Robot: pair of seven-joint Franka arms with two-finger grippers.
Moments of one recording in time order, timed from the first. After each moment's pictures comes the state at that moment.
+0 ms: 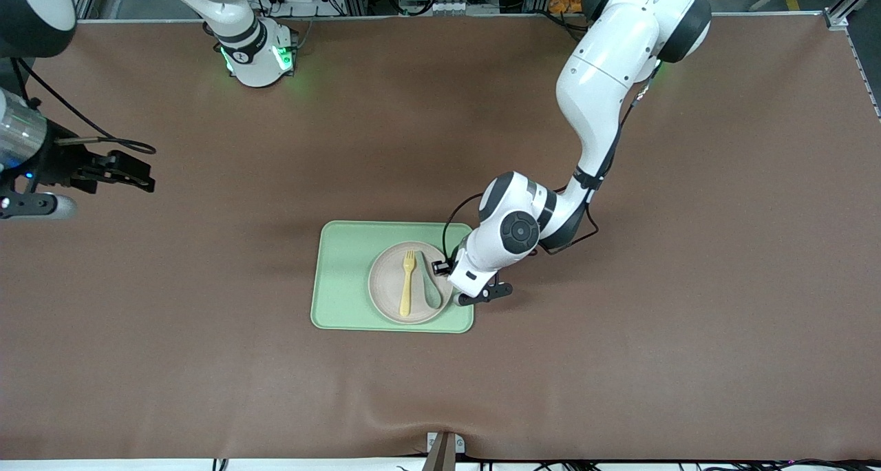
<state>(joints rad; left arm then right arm) -0.59 0.97 -0.08 -1.23 -0.35 2.36 -0.66 0.01 0.14 0.07 -1.47 0.02 1.55 0.06</state>
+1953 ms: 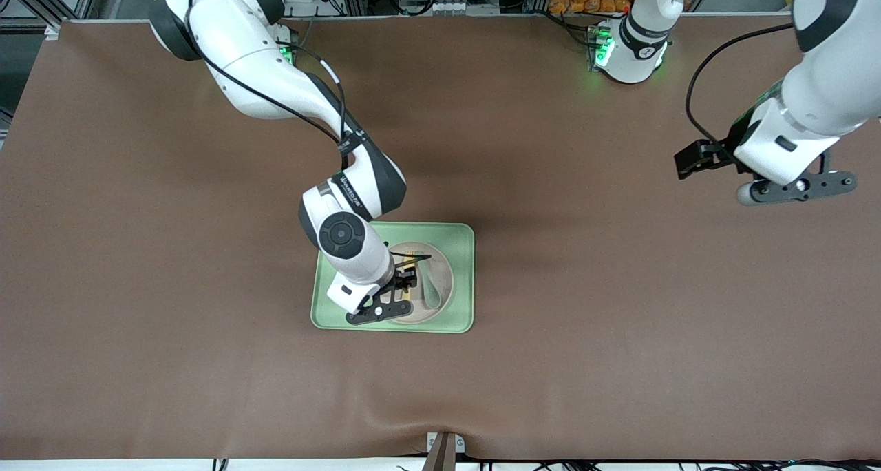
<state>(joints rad) -0.07 0.08 -0.13 -1.54 0.00 1.53 -0.29 0.53 0.93 0.02 -1.14 0.03 2.14 0.34</state>
